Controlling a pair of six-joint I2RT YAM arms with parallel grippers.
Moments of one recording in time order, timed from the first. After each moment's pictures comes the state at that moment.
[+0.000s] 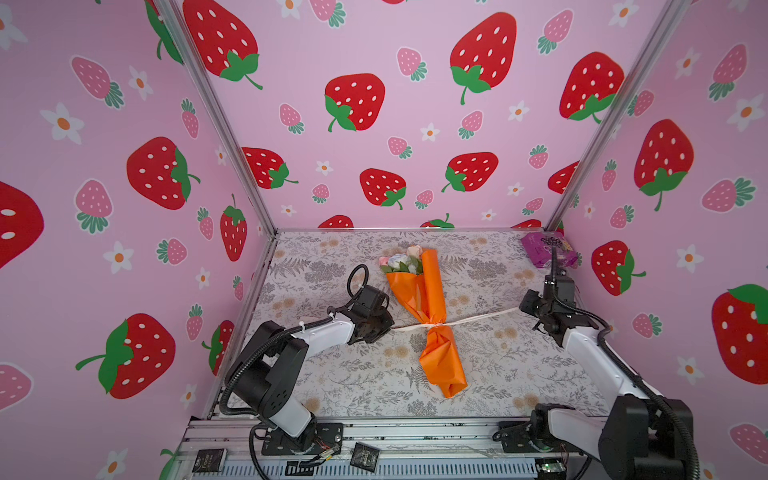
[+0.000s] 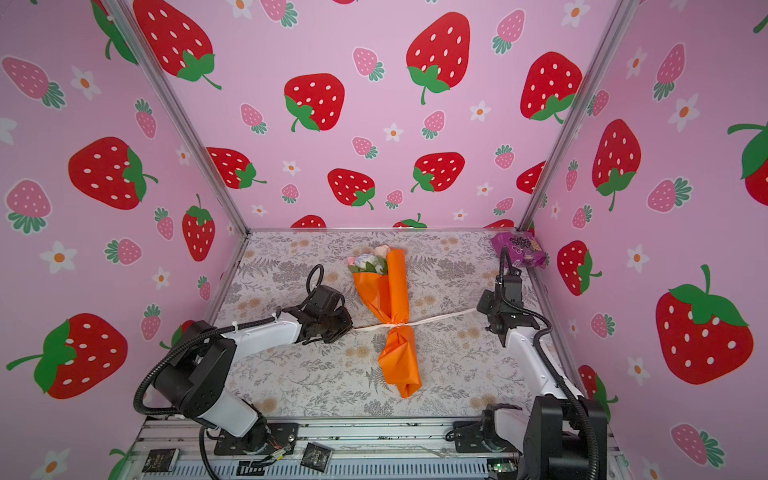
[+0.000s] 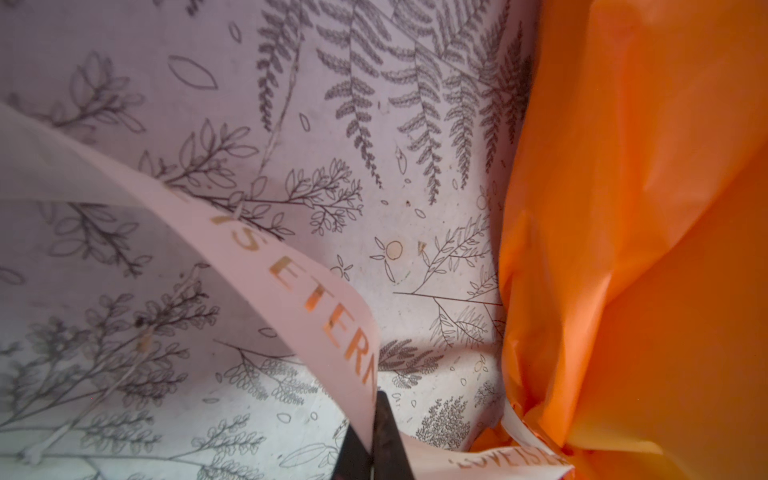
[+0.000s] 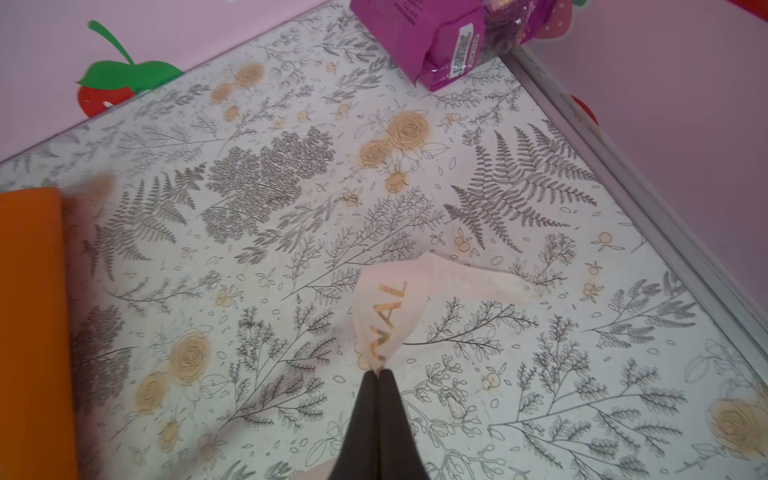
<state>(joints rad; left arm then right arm) -0.54 1.60 0.81 -0.20 0.14 -1.09 0.05 1.15 0.70 -0.25 0.10 0.33</state>
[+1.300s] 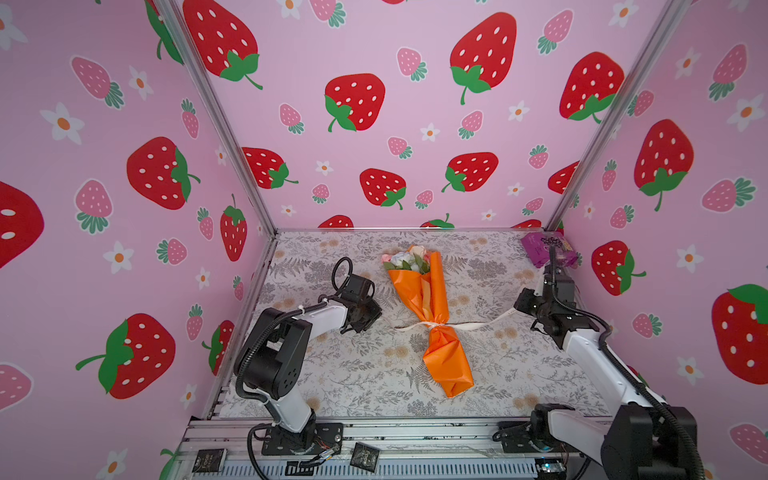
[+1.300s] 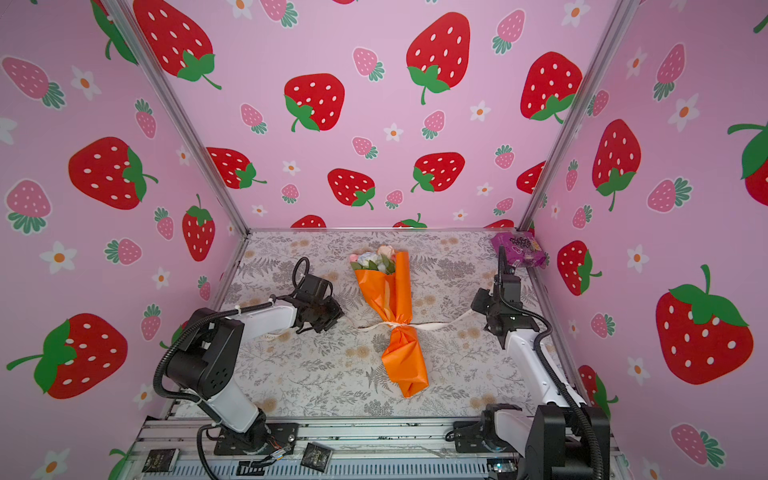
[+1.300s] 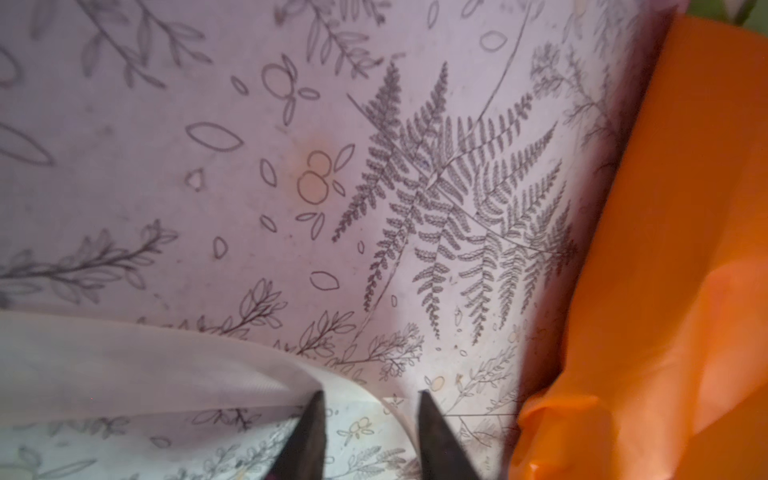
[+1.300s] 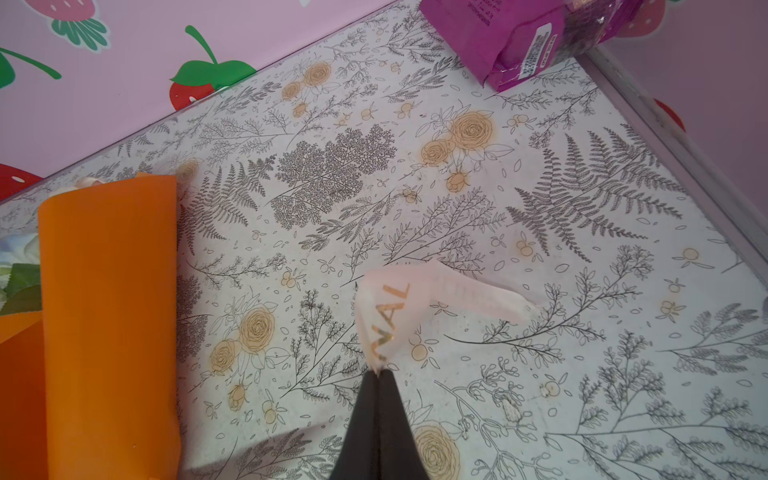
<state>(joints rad) -0.38 1.70 0.88 -0.24 0.17 -1.08 0.09 1.13 0.70 -0.25 -0.01 0.33</state>
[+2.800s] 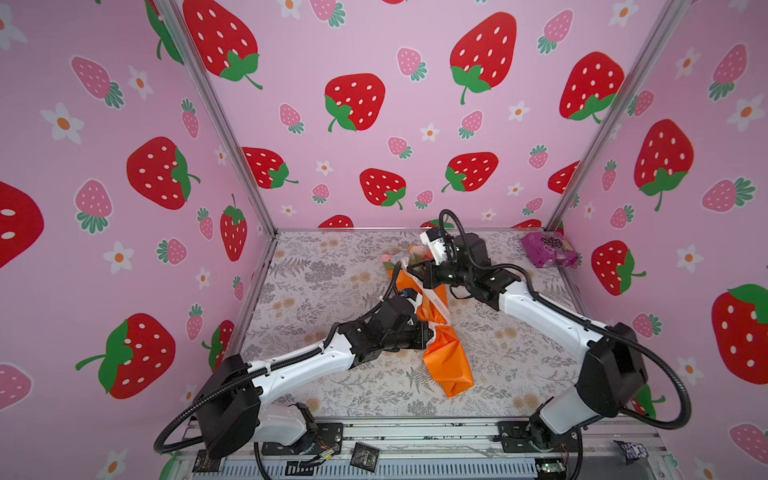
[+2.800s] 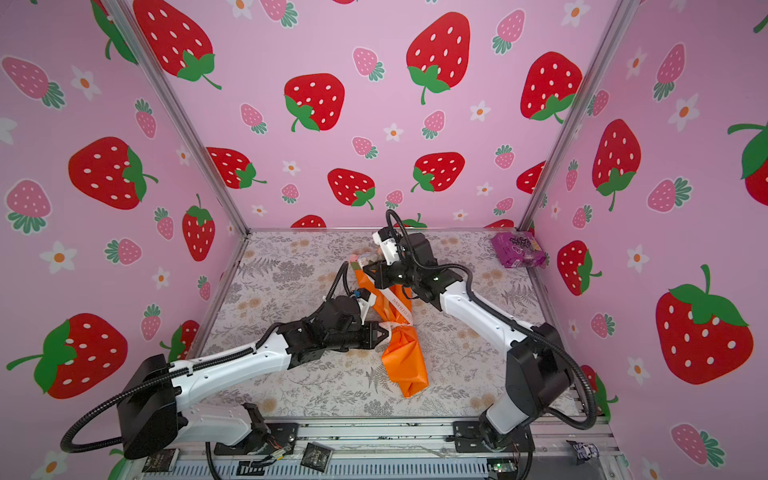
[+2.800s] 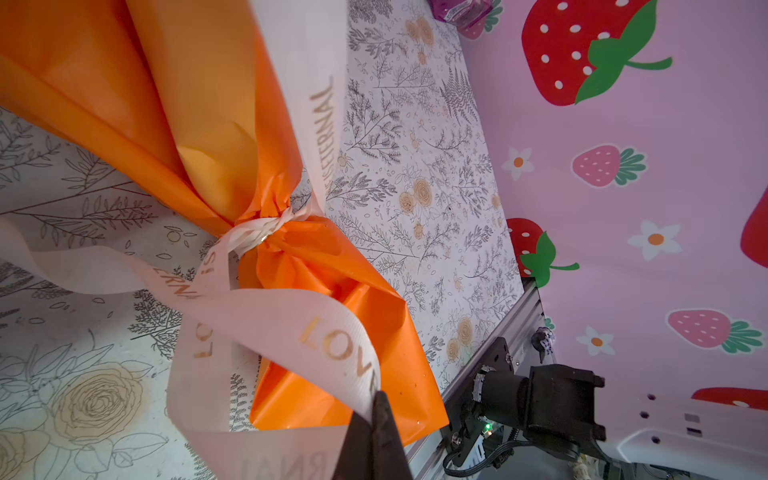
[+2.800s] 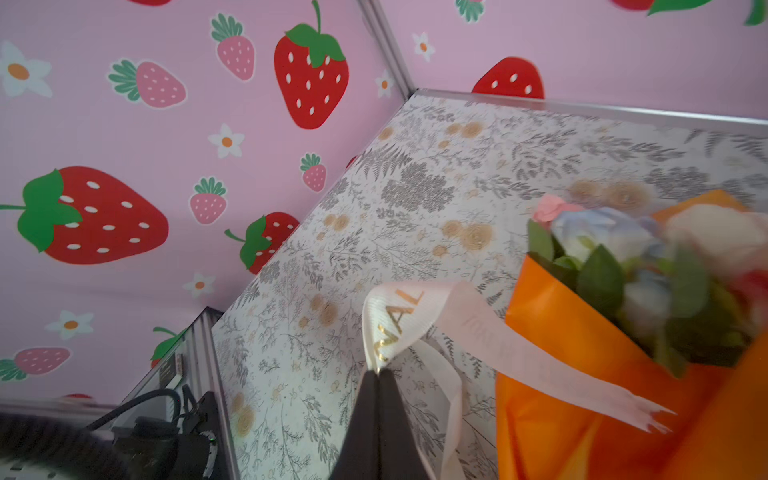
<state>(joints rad) -0.91 1.33 0.86 -0.17 0.17 -0.79 0.74 1.63 1.31 -0.12 -0.52 0.30</state>
